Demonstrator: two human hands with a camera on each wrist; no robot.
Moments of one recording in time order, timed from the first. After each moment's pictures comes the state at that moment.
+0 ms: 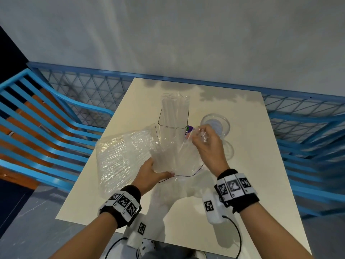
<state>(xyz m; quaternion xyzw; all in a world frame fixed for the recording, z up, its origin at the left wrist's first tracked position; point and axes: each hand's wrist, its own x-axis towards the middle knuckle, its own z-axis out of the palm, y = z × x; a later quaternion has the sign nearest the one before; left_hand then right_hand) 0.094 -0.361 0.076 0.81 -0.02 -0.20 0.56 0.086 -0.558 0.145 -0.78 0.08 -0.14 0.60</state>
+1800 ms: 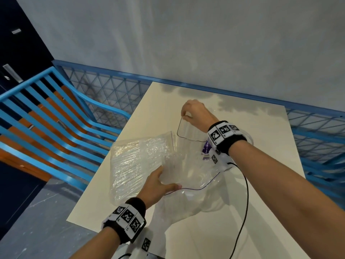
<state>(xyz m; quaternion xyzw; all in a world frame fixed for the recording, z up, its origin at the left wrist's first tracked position) 0.103 -0.338 0.075 0.77 0.02 -0.21 0.60 0.256 -0.531 0.173 -0.97 -0.19 -0.03 0.15</state>
